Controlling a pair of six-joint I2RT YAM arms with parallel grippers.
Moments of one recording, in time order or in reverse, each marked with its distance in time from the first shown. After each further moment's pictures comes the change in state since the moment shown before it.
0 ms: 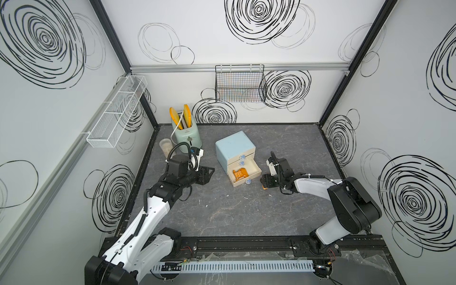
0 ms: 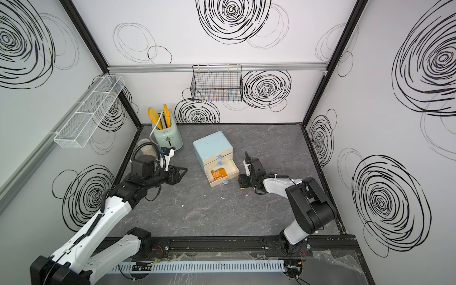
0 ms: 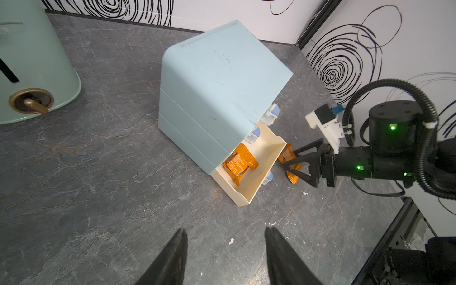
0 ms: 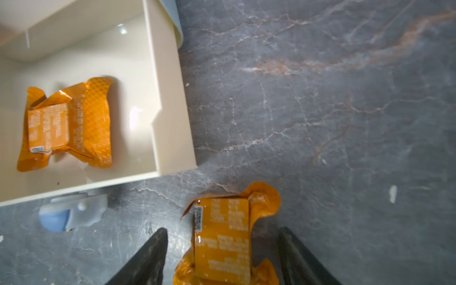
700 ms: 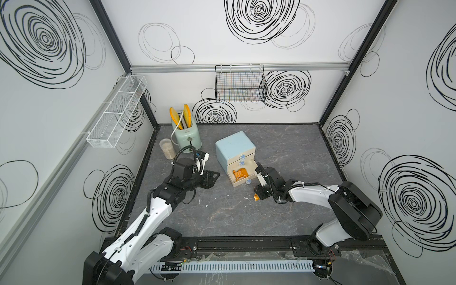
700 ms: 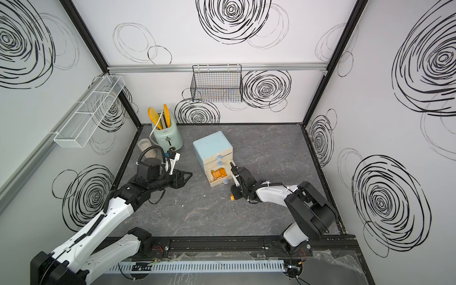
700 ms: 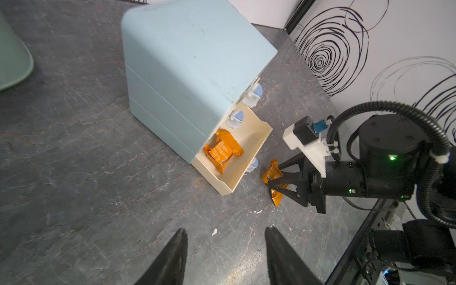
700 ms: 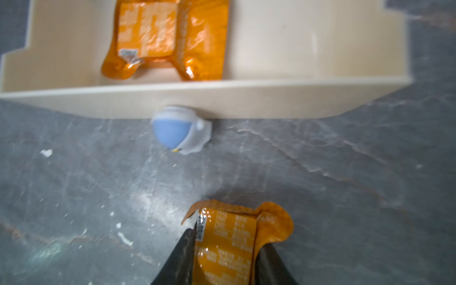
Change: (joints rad) left arm -0.123 -0.003 -0.053 0.025 -0.008 -0.070; right arm 0.247 -0.063 -0.061 -0.026 0.005 -0.036
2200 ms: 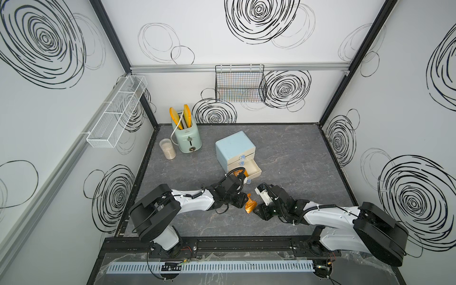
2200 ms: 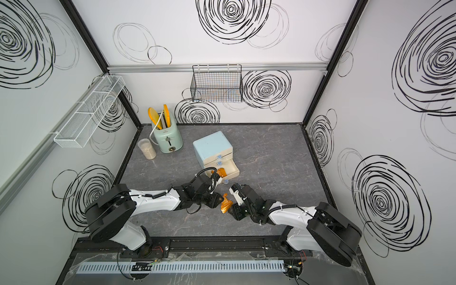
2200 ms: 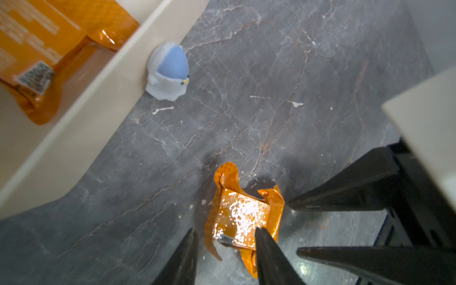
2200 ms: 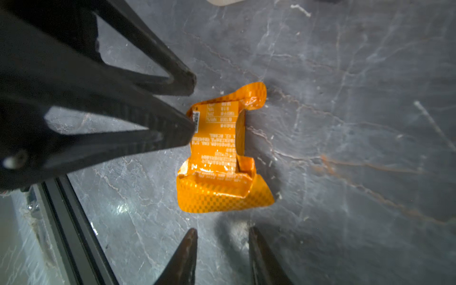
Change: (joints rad) left arm -0.484 0.645 -0.006 0.404 -0.167 -0.146; right arm 0.142 -0.255 -0.293 0.155 -0.160 0.203
